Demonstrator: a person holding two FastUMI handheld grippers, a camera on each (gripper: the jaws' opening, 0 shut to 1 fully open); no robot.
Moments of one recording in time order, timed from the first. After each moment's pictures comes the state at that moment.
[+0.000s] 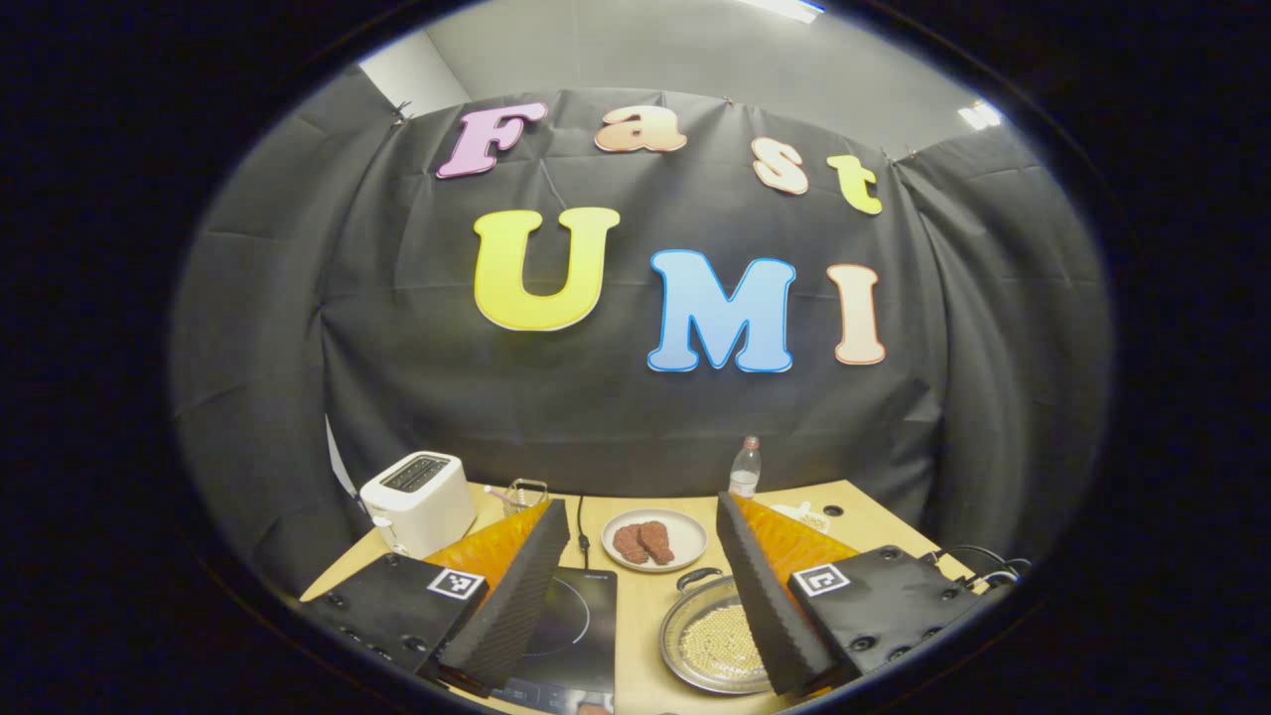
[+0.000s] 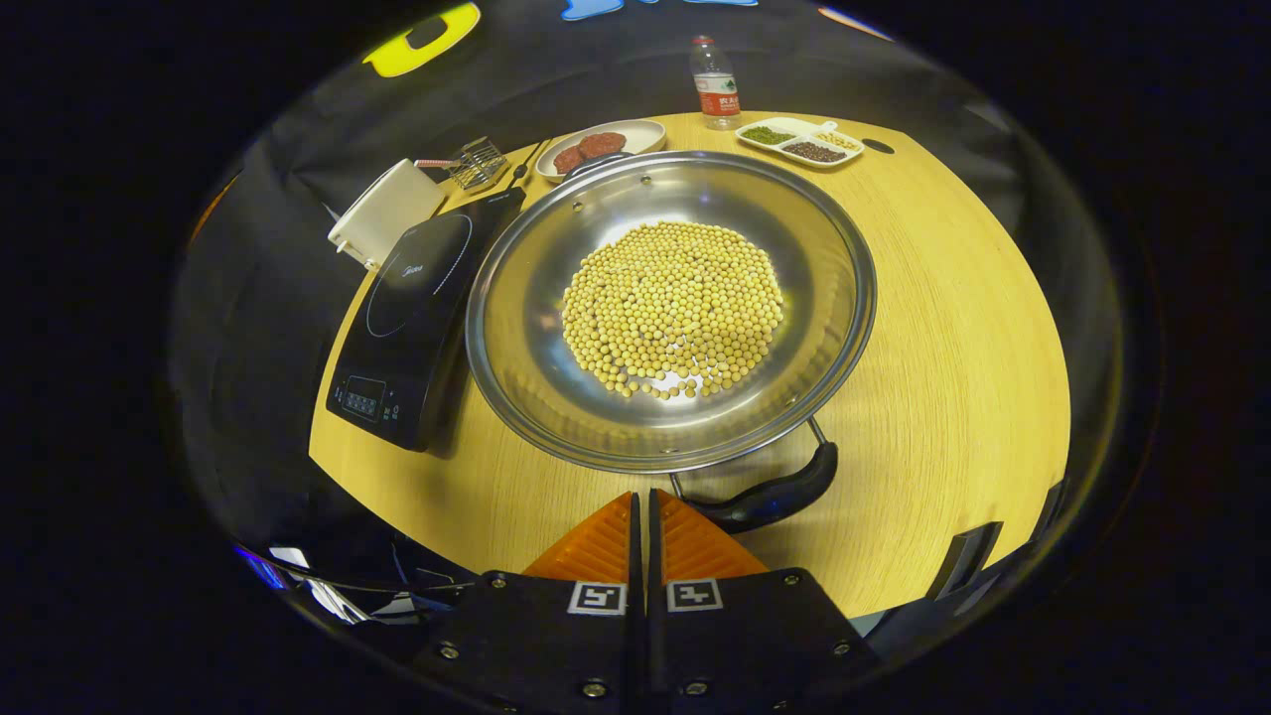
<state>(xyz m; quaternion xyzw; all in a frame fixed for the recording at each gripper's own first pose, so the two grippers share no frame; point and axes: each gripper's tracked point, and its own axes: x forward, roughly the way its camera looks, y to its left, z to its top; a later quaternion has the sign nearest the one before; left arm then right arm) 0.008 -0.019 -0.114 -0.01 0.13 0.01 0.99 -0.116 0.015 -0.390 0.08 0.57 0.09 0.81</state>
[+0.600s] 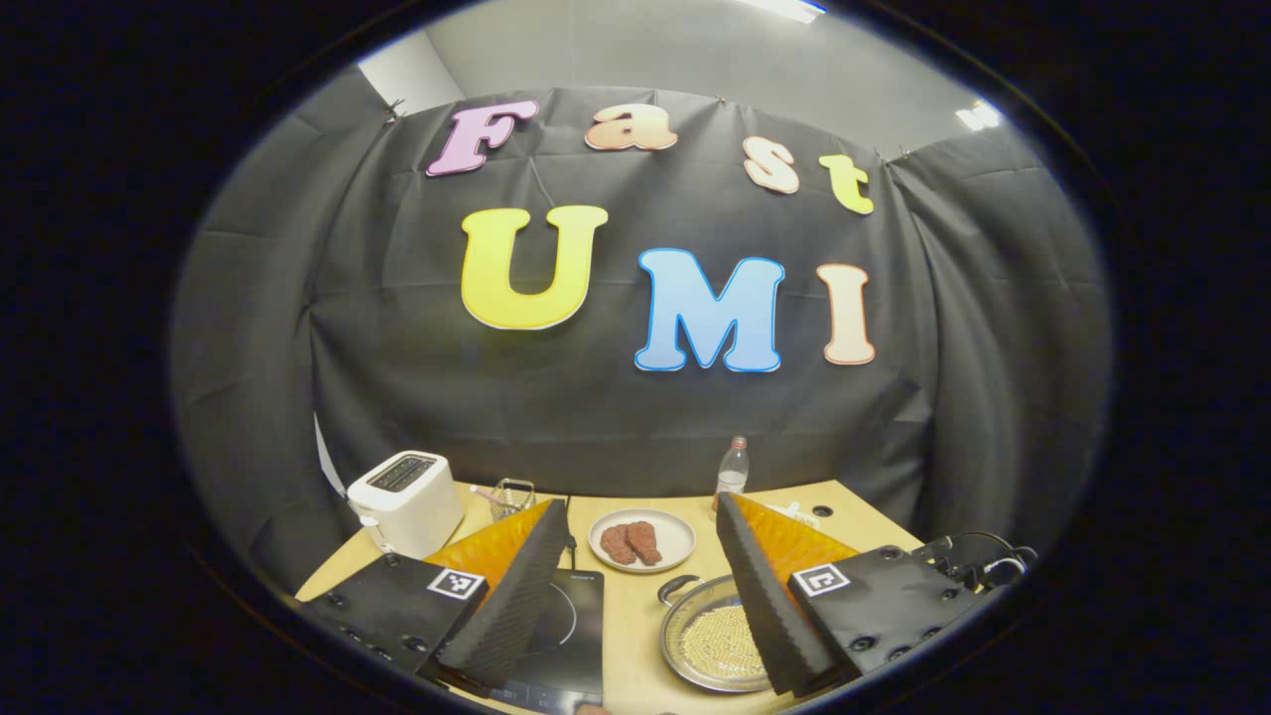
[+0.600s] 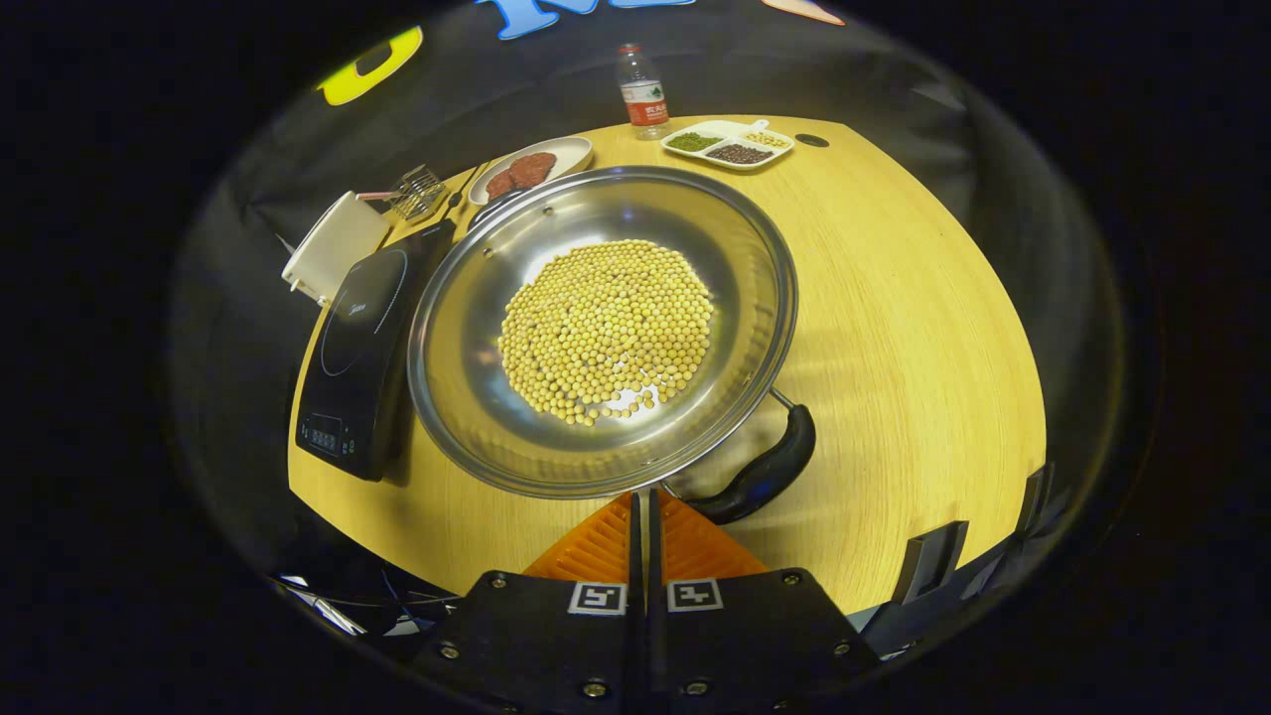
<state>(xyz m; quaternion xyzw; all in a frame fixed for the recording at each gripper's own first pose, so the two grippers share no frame) 0.014 -0.029 -0.112 -0.01 0.13 0.00 0.99 -0.099 -0.038 -0.394 0.08 0.56 0.02 0.82</state>
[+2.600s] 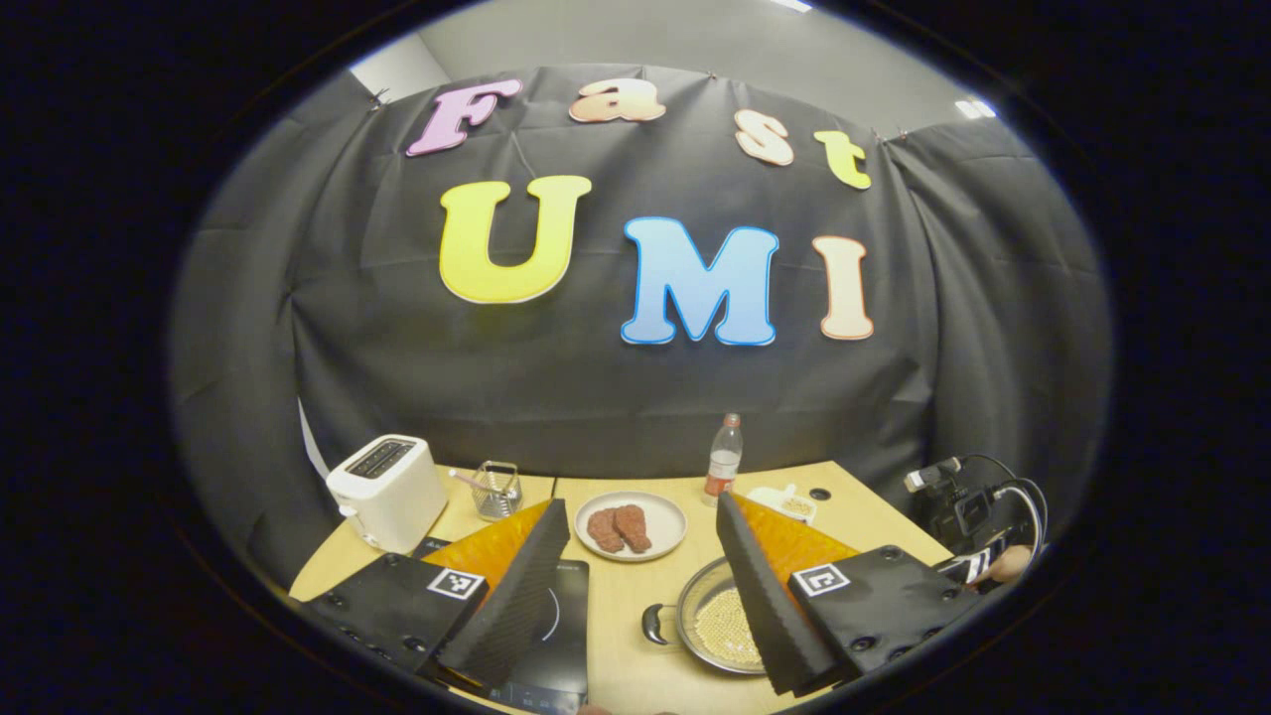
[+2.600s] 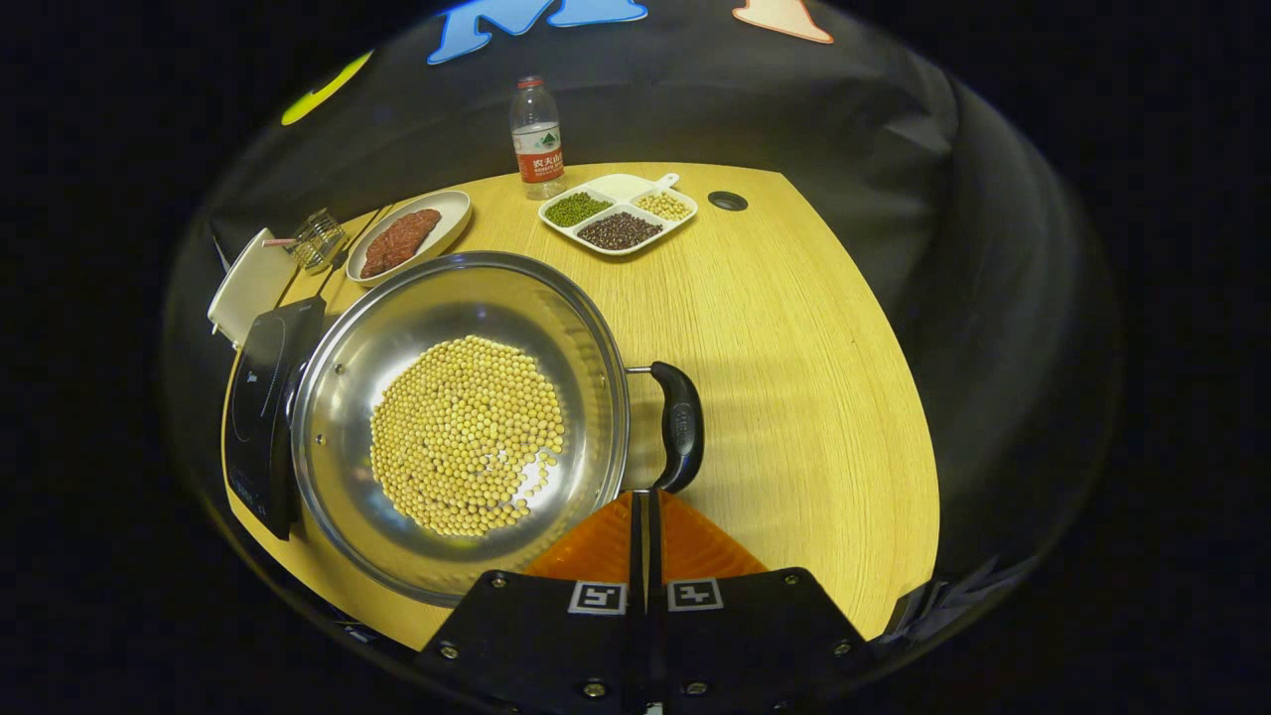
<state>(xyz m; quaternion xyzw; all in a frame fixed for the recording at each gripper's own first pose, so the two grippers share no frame) 0.039 -0.047 -0.148 -0.01 0.18 -0.01 0.98 0.021 -0.170 -0.389 0.00 0.52 -0.05 0.85</state>
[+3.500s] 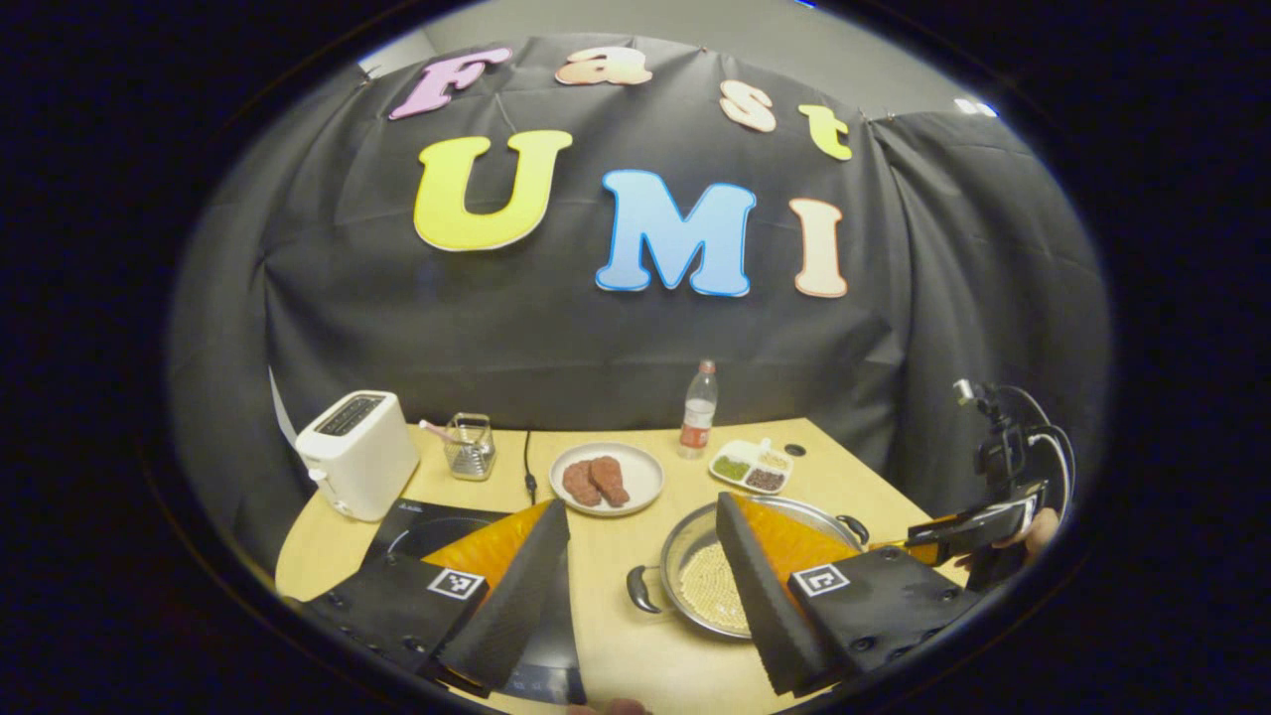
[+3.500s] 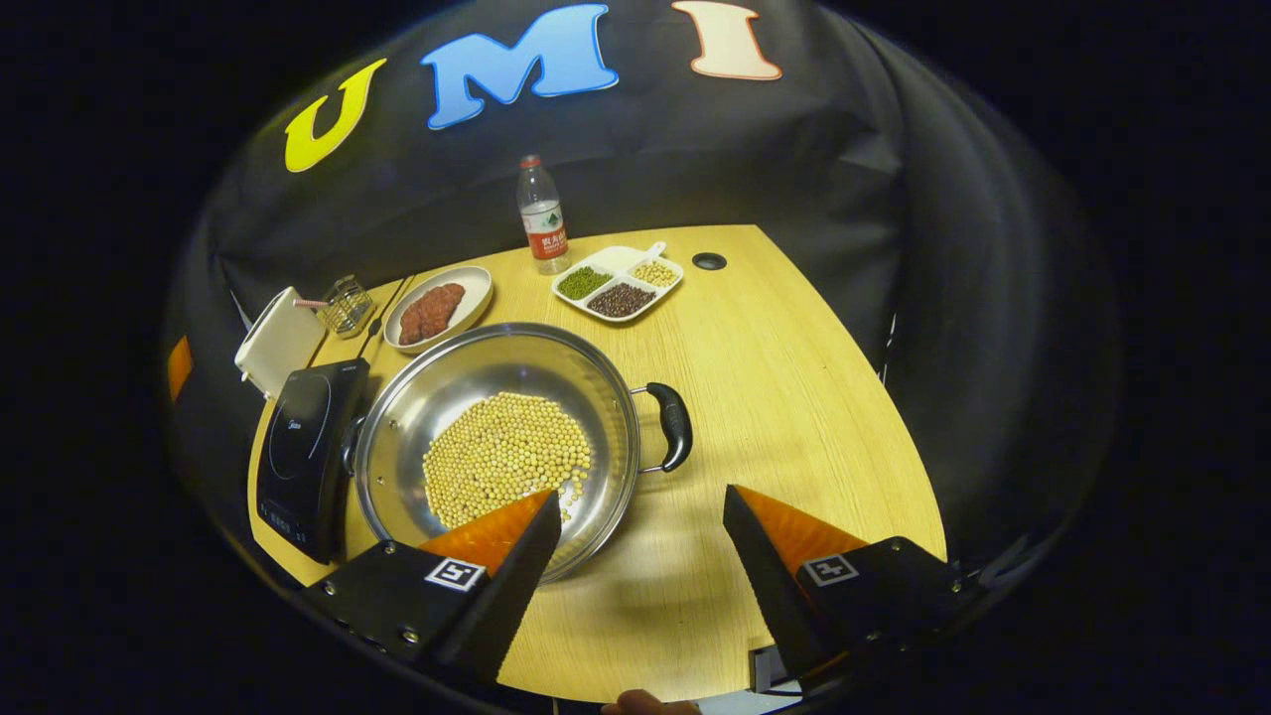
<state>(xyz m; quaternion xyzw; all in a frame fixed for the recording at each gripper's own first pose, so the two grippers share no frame) 0.008 -0.056 -0.212 -0.02 0.25 -0.06 0.97 -0.006 -0.160 -0.332 0.05 0.41 -0.06 0.91</state>
